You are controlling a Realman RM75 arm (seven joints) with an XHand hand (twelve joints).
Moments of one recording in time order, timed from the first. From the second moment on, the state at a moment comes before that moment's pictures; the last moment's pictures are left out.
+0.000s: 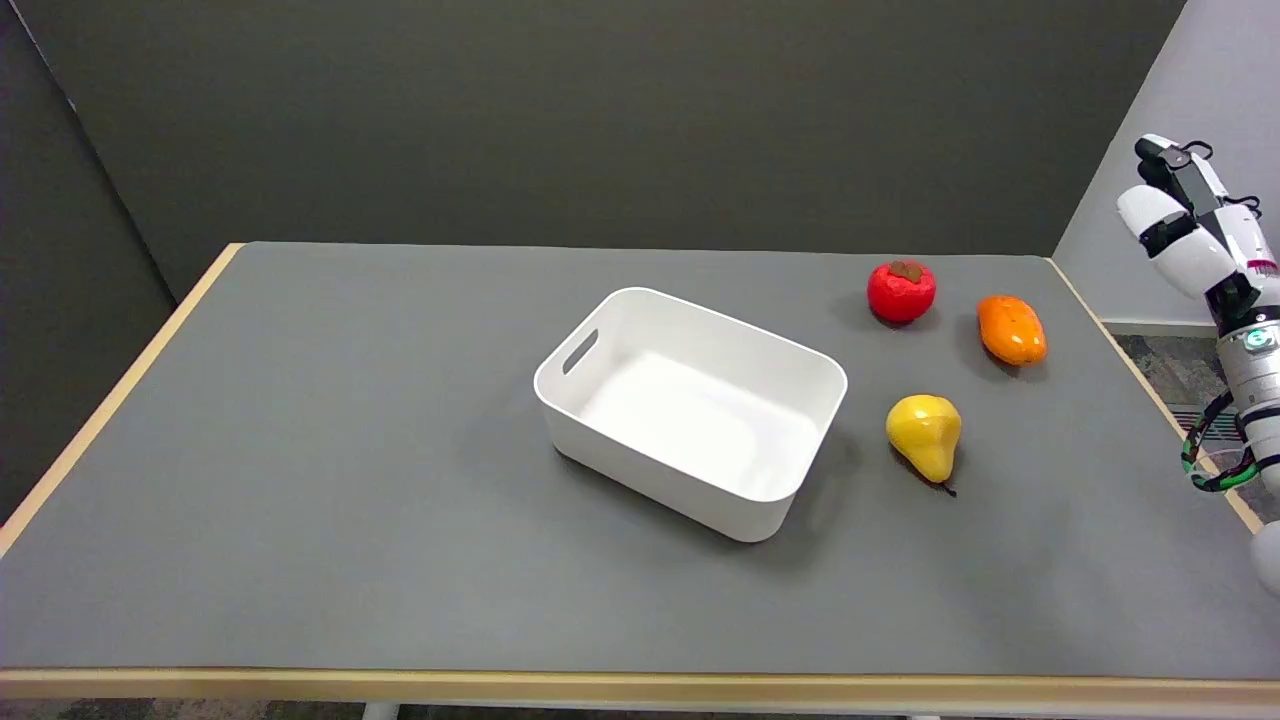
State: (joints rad) arm 0.20 -0.24 0.31 -1.19 -1.24 1.42 0.79
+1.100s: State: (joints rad) arm 0.48 -0.29 0.31 -1.13 -1.48 1.03 0.59
